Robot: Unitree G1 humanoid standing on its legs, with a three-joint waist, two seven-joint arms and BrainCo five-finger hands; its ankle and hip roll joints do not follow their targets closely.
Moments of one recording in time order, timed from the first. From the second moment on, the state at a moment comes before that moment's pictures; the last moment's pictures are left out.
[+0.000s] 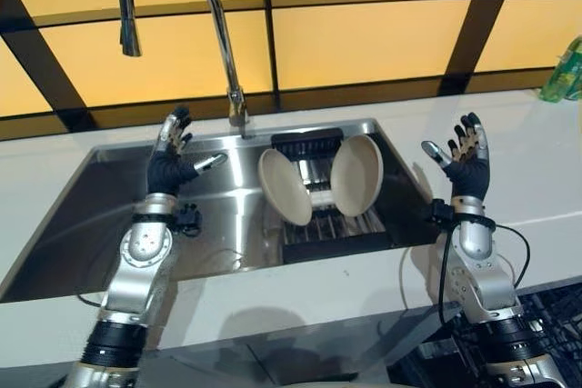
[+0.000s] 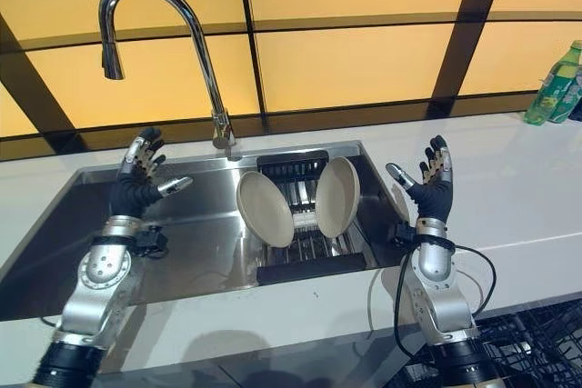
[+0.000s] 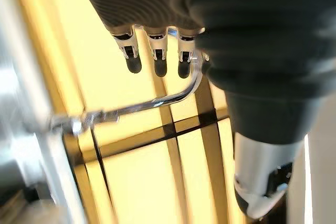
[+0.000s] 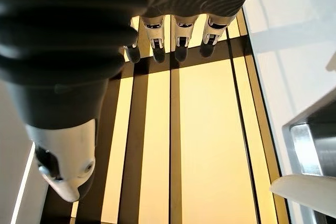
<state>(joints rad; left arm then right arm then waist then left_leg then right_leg) -0.14 0.61 0.02 -0.04 -0.14 -0.22 0.17 -0.15 -0.41 0.05 -0.07 0.39 -0.17 -0.42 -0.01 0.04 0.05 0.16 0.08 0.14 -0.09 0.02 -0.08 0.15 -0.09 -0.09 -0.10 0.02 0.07</state>
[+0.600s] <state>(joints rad) -0.14 0.92 0.00 0.18 0.35 -0.45 0.26 -0.06 -0.50 0.01 -0.07 0.44 -0.16 -0.36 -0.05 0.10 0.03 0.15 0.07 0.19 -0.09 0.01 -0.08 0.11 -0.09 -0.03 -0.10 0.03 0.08</state>
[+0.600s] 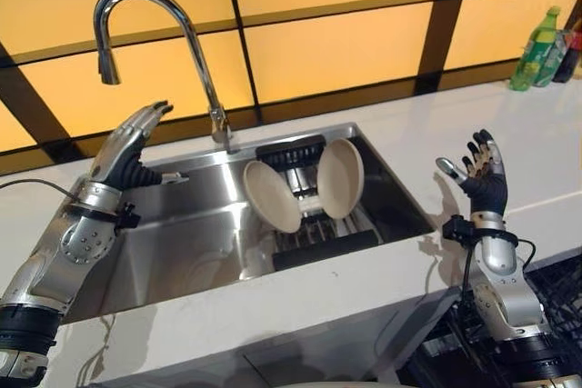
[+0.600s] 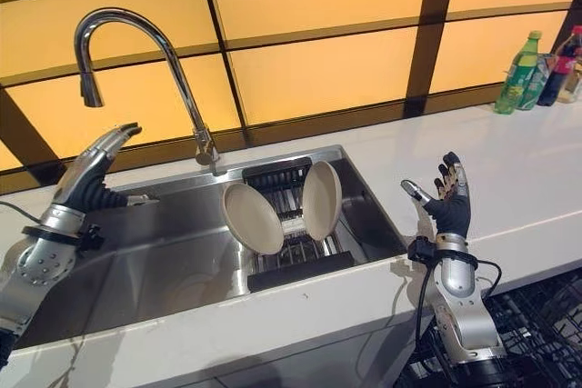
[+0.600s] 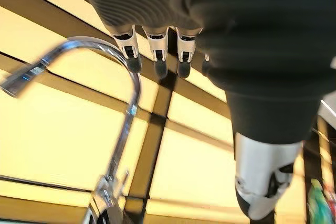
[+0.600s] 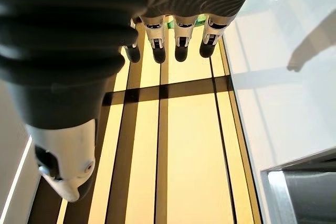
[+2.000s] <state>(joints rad) -0.51 1.05 -0.43 0.32 0.88 -0.48 0.54 -0.35 -0.68 -0.02 -0.07 0.44 -0.16 -0.34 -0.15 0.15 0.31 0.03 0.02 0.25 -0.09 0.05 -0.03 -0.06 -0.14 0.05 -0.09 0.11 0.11</state>
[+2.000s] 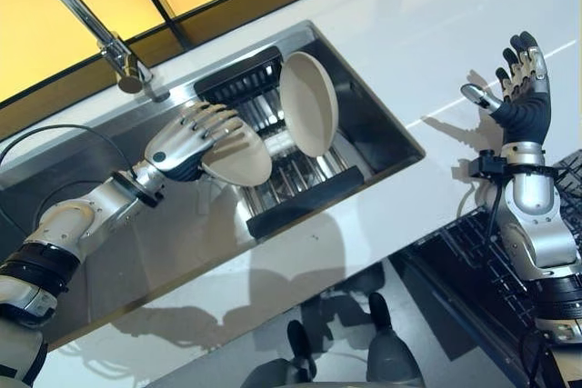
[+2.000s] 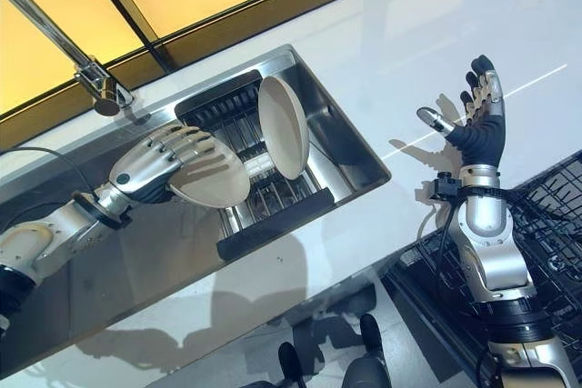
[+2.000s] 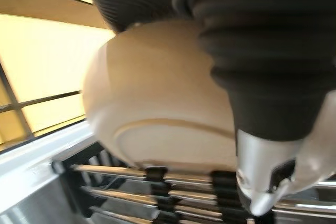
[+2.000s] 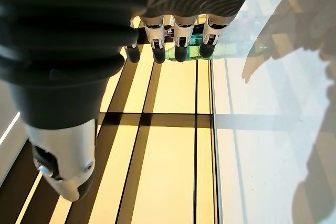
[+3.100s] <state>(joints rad) -0.20 1.04 -0.14 0.22 0.95 -0.40 0.71 -0.11 -0.64 -0.07 -0.06 0.44 -0.12 -0.29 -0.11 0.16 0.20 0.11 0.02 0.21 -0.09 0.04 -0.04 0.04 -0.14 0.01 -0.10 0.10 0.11</state>
